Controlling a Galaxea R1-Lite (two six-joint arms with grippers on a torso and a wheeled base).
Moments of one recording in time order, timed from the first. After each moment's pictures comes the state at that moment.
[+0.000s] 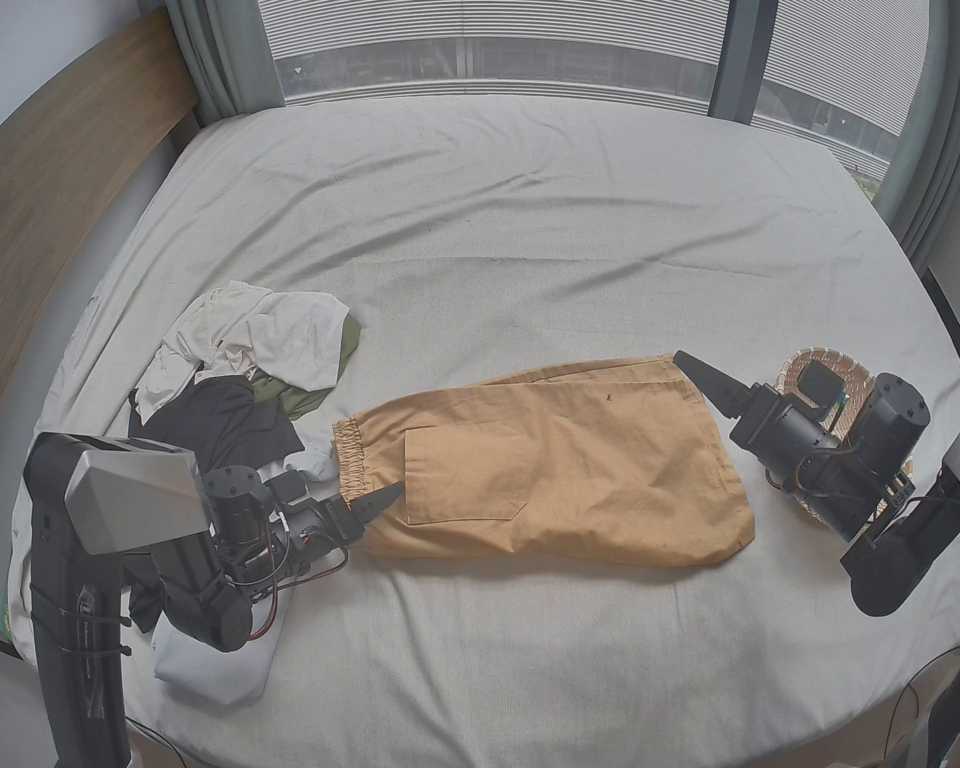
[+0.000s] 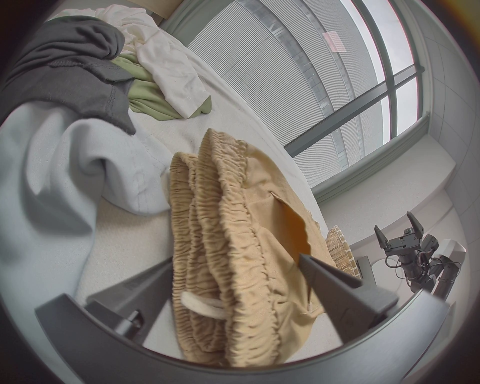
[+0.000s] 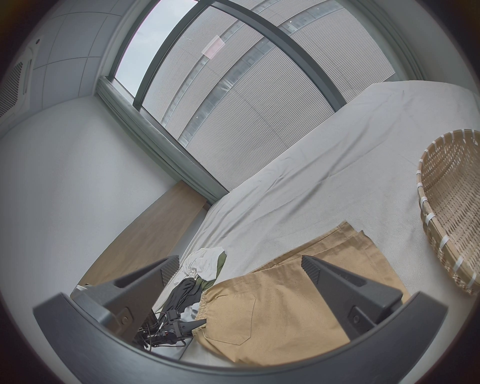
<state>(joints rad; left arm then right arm) -0.23 2.42 -0.66 -1.55 -0.41 -0.62 0.32 1.88 -0.49 -1.53 0.25 0.58</state>
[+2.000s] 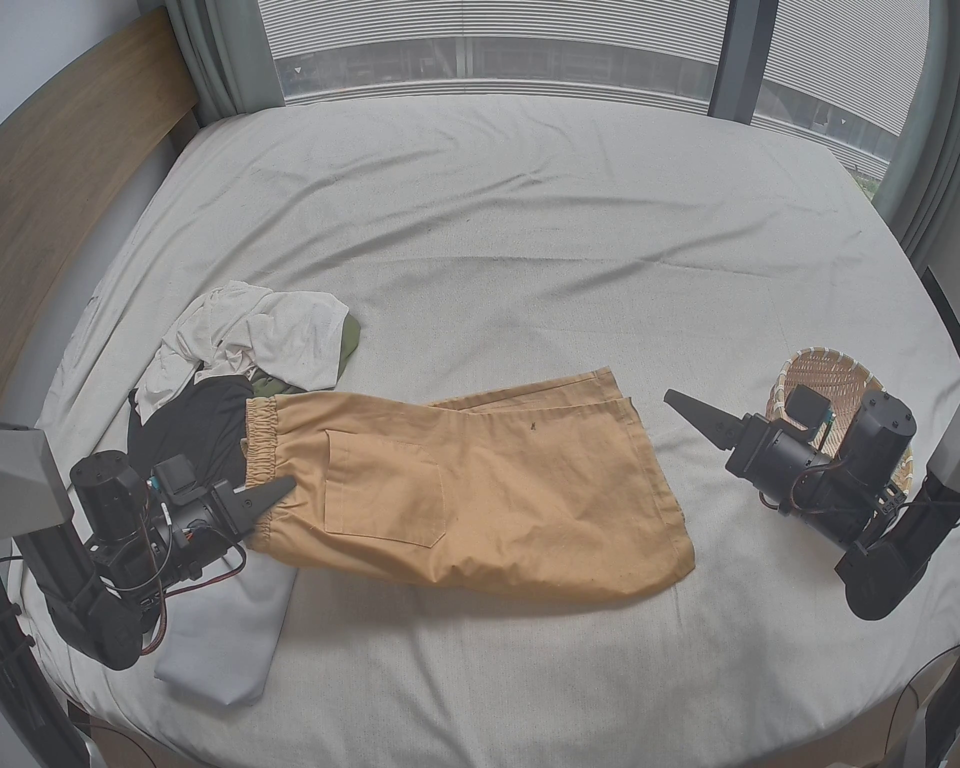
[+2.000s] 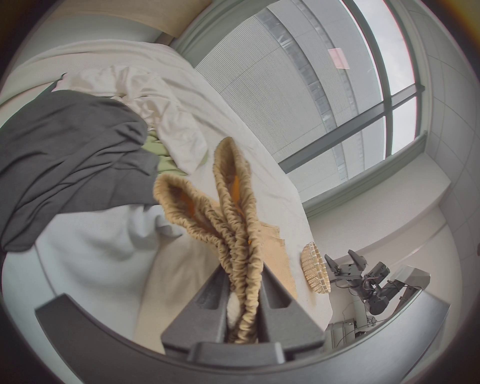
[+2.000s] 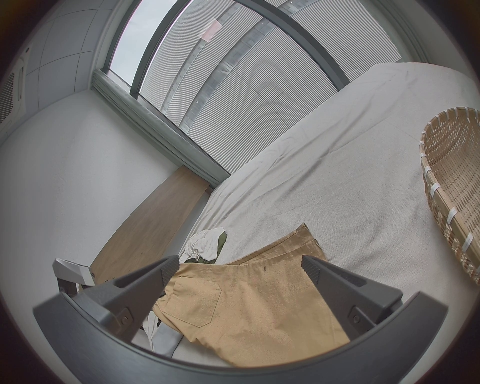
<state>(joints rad) -0.09 1.99 -0.30 -1.55 -0.54 -0.68 0.28 1.93 -0.46 -1.53 0.36 0.59</state>
